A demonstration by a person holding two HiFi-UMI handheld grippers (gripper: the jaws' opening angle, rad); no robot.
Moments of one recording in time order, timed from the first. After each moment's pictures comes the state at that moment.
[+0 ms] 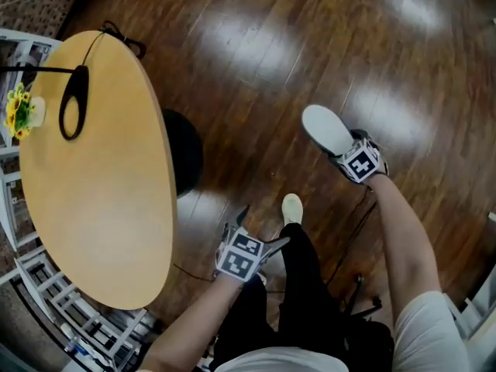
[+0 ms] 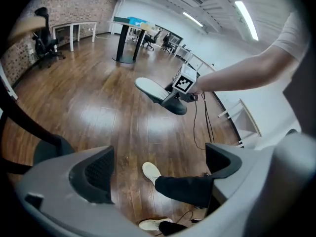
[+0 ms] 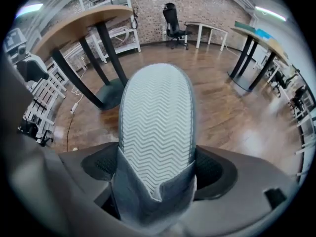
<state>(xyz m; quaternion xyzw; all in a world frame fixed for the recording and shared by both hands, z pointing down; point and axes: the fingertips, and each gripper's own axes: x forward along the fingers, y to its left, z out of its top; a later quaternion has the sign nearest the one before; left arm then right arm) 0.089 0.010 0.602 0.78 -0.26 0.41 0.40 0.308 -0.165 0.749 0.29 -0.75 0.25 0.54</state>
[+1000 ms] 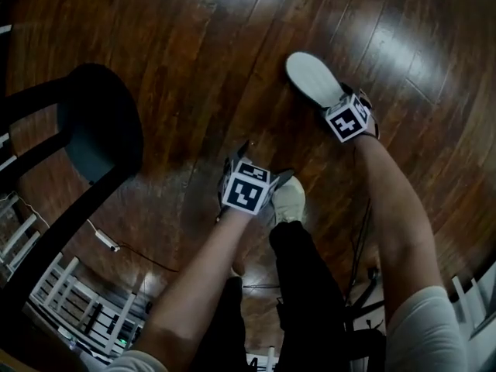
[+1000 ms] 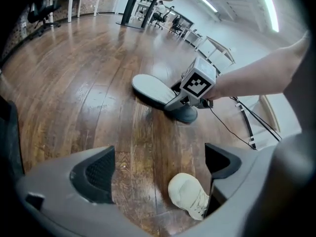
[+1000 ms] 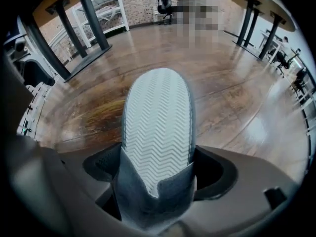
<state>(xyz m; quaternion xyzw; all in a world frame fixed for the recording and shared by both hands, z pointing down) 0.145 -0.013 1.122 0.73 -0.24 0.45 0.44 0.311 -0.136 1.234 0.31 -0.73 0.28 0.55</state>
